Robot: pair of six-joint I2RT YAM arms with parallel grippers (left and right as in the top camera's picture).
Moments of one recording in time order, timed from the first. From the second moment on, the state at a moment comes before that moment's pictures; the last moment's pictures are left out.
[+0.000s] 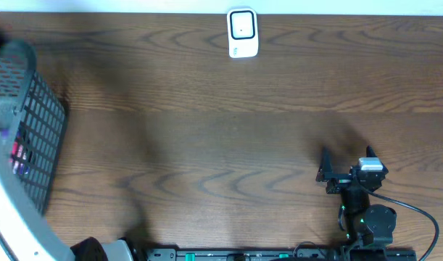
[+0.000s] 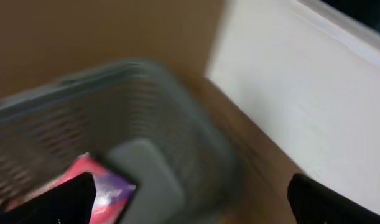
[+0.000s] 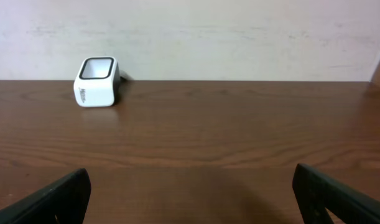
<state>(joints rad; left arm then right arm) 0.48 1.48 2.05 -1.07 -0.27 -0.40 0.01 0.01 0.01 -0.07 -0.01 0.01</state>
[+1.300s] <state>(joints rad) 0.91 1.93 1.74 -1.22 -0.18 -0.75 0.01 0.01 0.01 -0.07 -0.01 0.01</state>
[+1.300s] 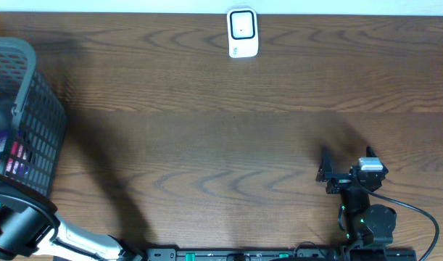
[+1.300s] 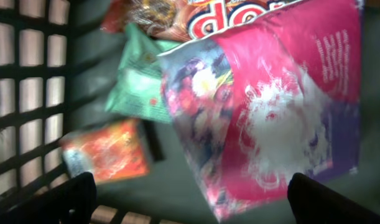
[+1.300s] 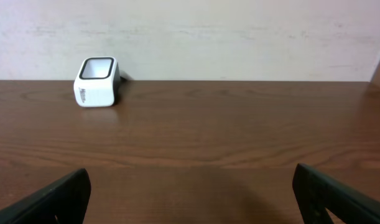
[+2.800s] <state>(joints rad) 0.85 1.16 1.50 -0.73 0.29 -0.83 0.01 0.01 0.01 -0.07 -0.01 0.01</state>
